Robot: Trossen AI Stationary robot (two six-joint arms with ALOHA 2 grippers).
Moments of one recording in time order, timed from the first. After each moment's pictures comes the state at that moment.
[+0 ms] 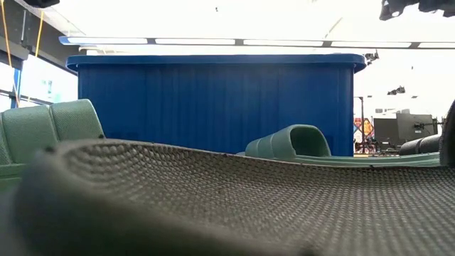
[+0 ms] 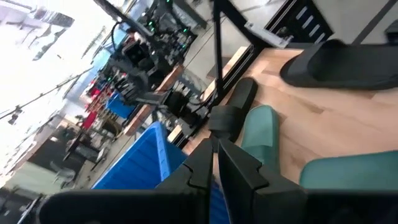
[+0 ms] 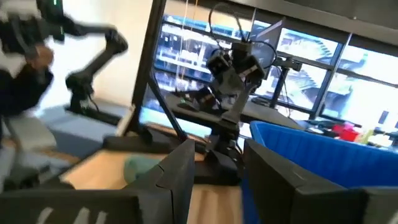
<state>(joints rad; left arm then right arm) -0.17 0.72 0.56 -0.02 -0.08 0.83 0.48 0.39 0.26 0.27 0.31 -0.34</state>
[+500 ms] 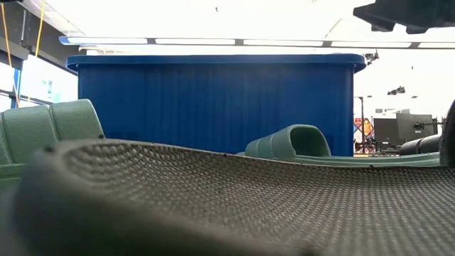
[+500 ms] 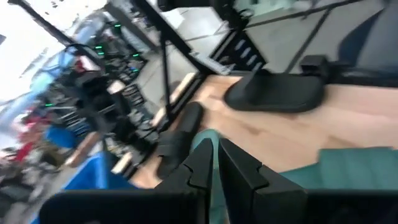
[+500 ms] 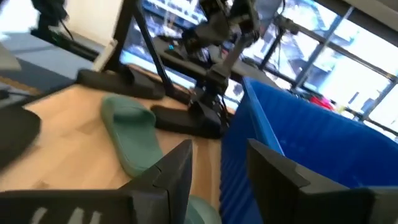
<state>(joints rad) -0.17 0.74 0.56 -0.08 0.15 0.79 0.48 0.57 0.26 0.27 0.44 -0.42</state>
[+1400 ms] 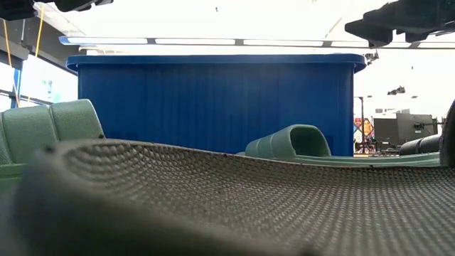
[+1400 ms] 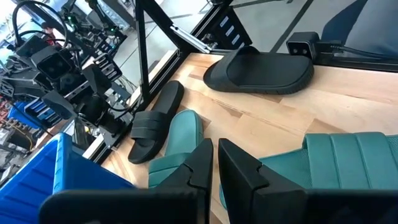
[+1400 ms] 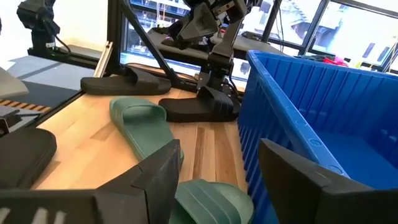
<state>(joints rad) -0.17 0.88 0.56 -0.05 0.14 0.75 0.48 0.67 0.26 0.30 0.45 -0.18</state>
